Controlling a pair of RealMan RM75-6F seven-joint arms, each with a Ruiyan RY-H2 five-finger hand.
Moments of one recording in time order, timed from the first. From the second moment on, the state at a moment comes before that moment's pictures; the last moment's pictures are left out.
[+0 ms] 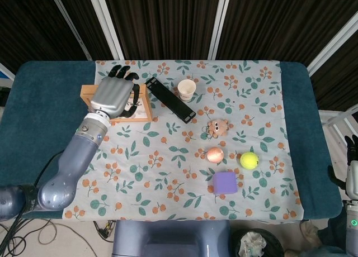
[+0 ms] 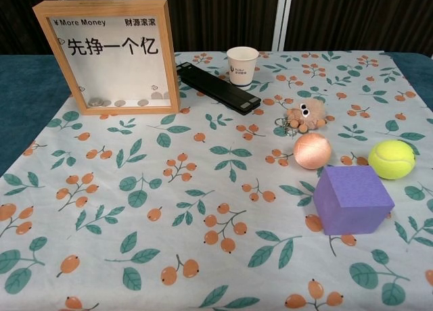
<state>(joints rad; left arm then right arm) -1.20 -0.97 -0.47 -1.96 0.09 0.98 0.89 0.10 -1.27 0.22 -1.34 -1.26 1.43 0.04</state>
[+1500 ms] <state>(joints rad) -1.26 -1.20 -0.20 -1.42 0.23 0.83 0.81 0.11 -1.30 0.23 -1.29 -1.24 1.42 0.01</state>
